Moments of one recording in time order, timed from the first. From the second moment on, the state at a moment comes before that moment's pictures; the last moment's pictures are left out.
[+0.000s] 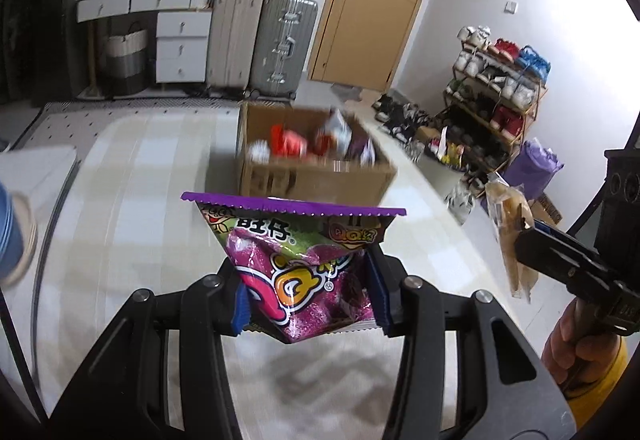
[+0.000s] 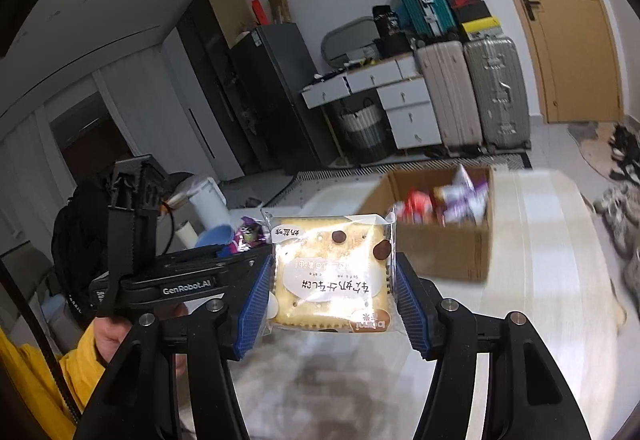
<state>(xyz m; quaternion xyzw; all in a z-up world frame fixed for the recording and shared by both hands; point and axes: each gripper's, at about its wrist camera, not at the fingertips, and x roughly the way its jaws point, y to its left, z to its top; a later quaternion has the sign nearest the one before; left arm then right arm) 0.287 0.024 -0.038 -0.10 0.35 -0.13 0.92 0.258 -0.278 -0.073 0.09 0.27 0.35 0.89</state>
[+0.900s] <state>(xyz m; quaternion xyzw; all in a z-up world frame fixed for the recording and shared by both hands) 0.579 0.009 -0.058 -0.10 0.44 -0.13 0.88 0.512 -0.229 -0.093 0.03 0.38 0.28 0.88</state>
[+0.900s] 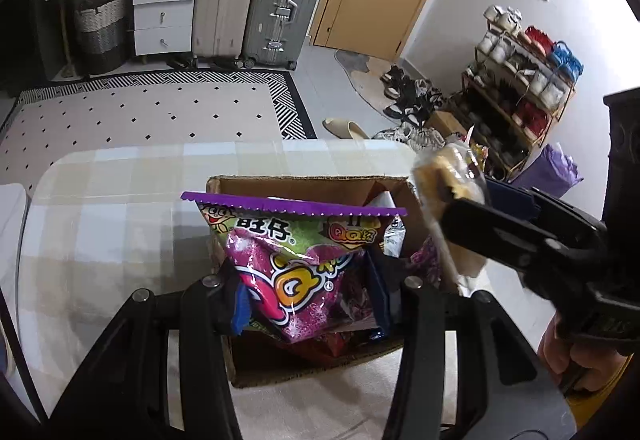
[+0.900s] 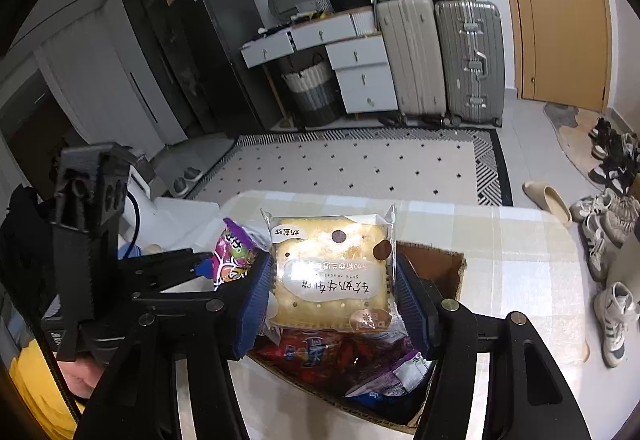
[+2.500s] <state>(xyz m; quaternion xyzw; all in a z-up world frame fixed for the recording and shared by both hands) 0.519 0.019 -0.042 -0.06 0.41 -0.11 0.91 0.517 -0.218 -0.126 -0.01 0.42 0.24 0.88</state>
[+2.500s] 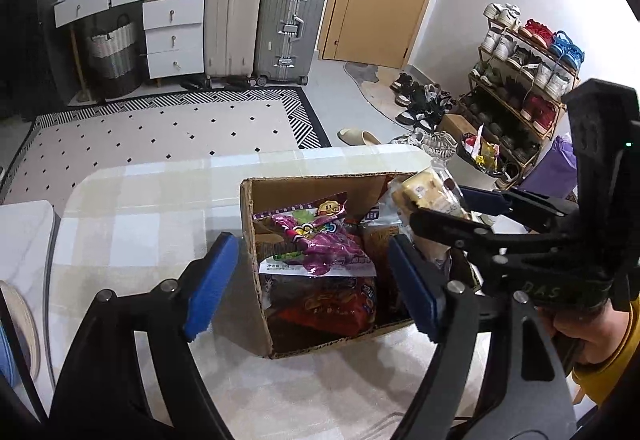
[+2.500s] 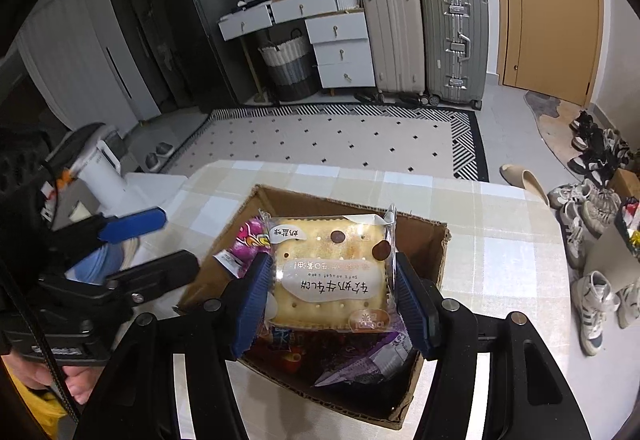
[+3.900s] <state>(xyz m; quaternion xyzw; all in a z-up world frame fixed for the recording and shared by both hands) 0.216 0.020 0.177 -0.04 0.15 -0.04 0.99 0.218 -0.285 0.072 -0.04 0.12 0.30 0.95</state>
